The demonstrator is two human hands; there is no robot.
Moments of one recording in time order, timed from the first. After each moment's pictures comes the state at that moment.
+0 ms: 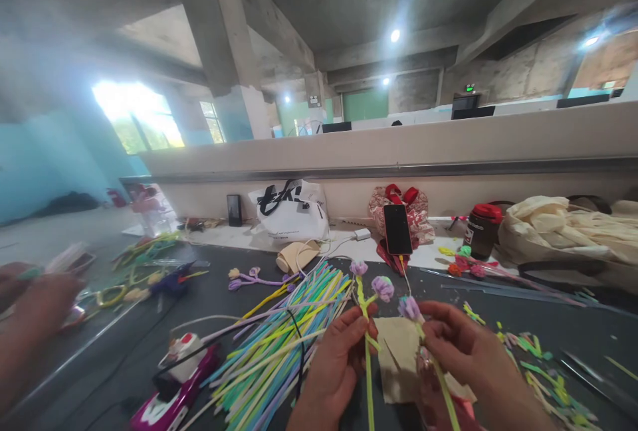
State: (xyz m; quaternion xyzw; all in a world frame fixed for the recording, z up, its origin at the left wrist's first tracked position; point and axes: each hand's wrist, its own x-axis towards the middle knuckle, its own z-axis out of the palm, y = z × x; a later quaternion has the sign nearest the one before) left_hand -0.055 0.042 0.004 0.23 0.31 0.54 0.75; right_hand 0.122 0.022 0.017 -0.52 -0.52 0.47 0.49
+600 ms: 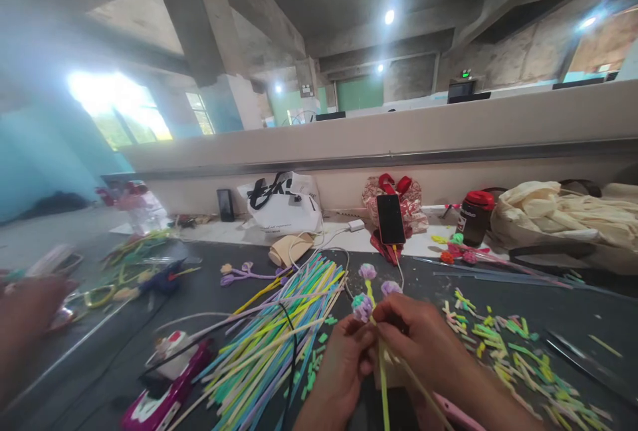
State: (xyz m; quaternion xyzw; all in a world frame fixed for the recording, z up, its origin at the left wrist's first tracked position) left_hand -0.032 0.041 -0.015 0.26 0.39 0.51 0.72; right_hand 0.094 0.035 0.037 -0.49 -0.75 0.27 0.35
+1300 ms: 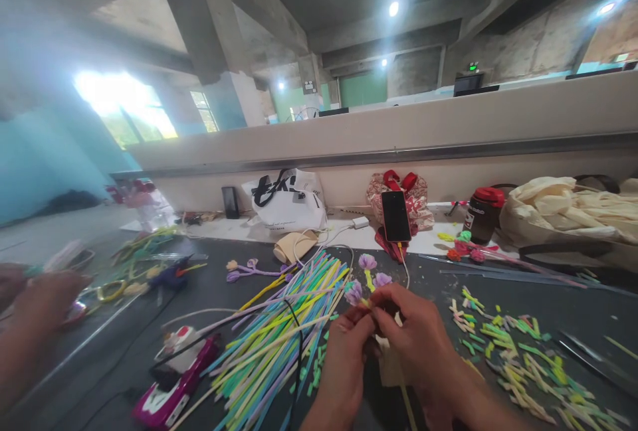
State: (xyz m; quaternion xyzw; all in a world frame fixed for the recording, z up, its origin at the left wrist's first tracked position) left_hand -0.028 0.037 0.000 0.30 0.37 0.57 0.67; right_hand 0.078 0.044 0.017 -0.50 -0.72 0.22 0.43
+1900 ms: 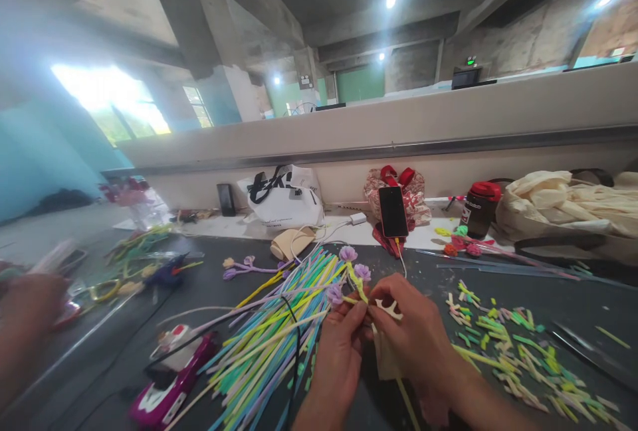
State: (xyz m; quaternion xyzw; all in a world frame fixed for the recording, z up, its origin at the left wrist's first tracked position) left_hand -0.037 0.042 -0.004 0.24 0.33 0.60 0.69; right_hand 0.080 0.046 0.015 -0.51 -0.73 0.16 0.43
